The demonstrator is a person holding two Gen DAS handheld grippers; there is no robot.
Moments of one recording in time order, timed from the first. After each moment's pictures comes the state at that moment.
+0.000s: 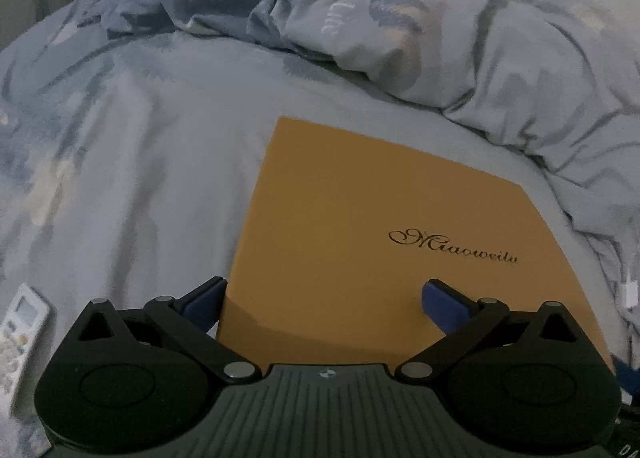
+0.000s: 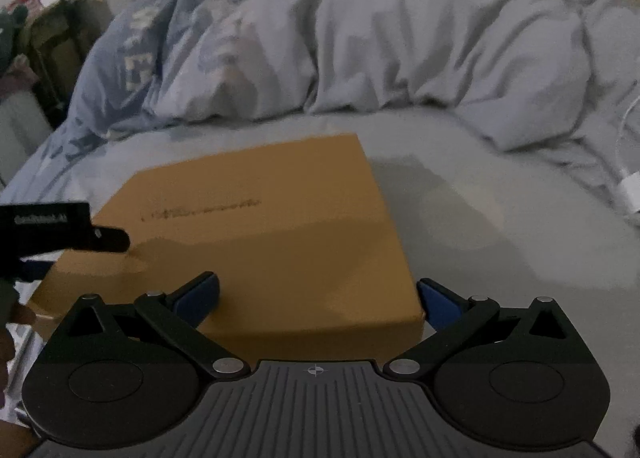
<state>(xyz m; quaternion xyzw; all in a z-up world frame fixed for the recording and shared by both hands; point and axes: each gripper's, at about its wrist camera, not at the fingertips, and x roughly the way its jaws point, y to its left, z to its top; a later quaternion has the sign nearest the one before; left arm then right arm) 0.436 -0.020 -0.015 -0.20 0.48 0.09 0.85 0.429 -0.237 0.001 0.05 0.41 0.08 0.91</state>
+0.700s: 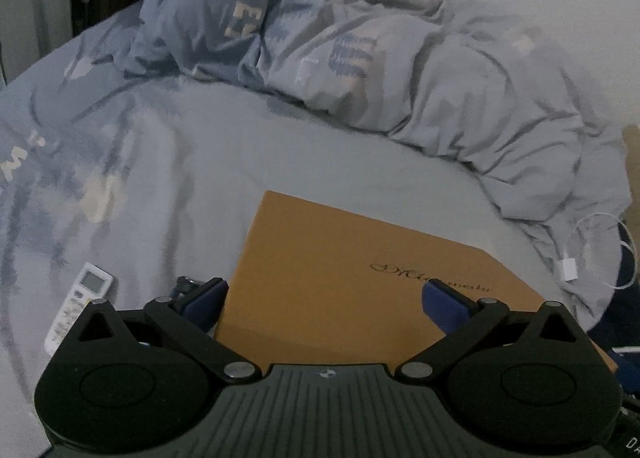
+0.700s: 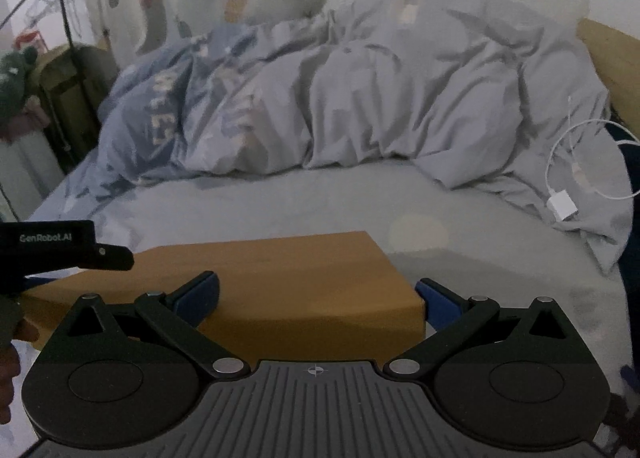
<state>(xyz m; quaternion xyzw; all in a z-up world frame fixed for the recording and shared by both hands) 0.338 -0.022 0.083 -0.19 0.44 0.05 0.88 0.300 -0.231 0.116 0.06 0.36 0.04 0.93</state>
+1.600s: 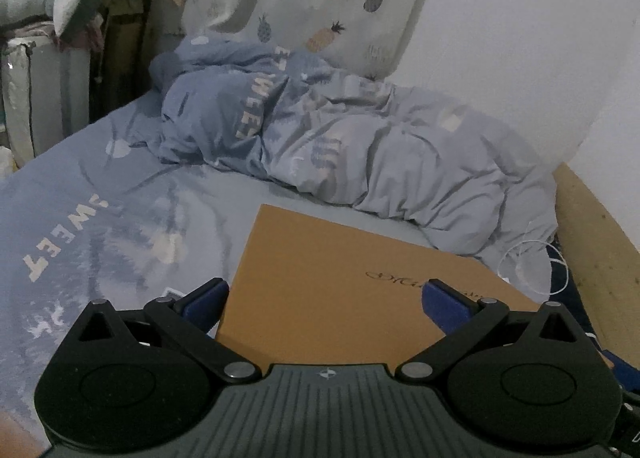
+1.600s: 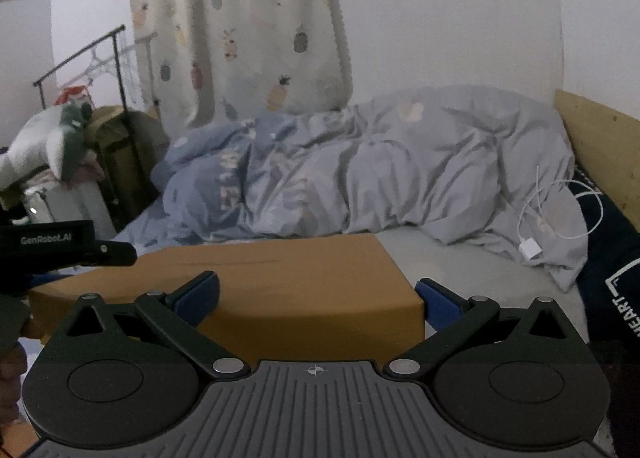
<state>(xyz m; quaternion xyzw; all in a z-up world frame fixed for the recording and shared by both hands) 0.148 0.021 0.204 -0.18 0.32 0.02 0.93 0.078 -0.171 0.257 0.06 0.25 0.05 0.96</state>
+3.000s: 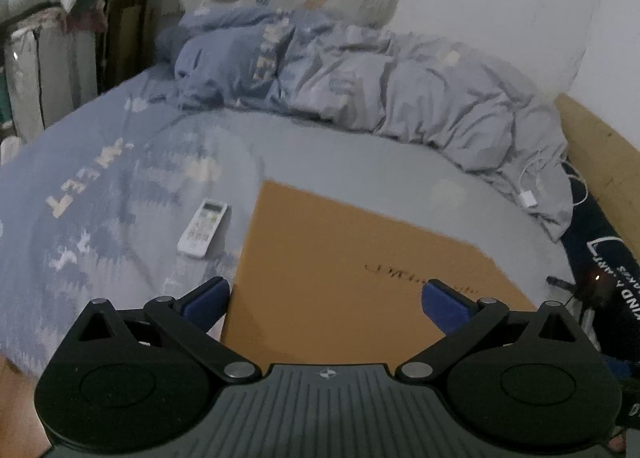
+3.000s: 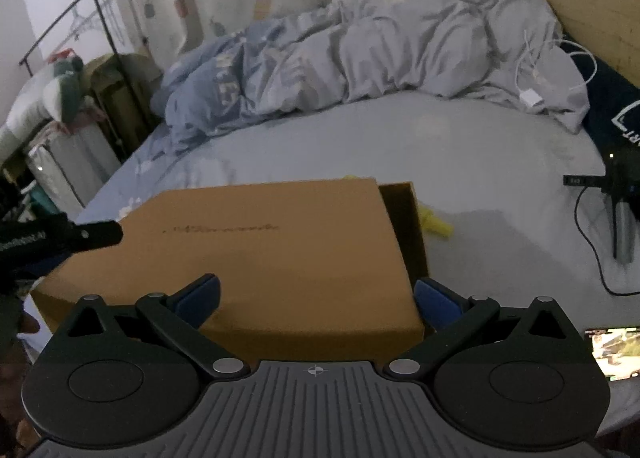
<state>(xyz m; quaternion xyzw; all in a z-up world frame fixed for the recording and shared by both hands) 0.049 0.034 0.083 -0.12 0.36 0.01 0.92 -0.024 -0.147 0.112 0.13 0.36 0.05 0.92</state>
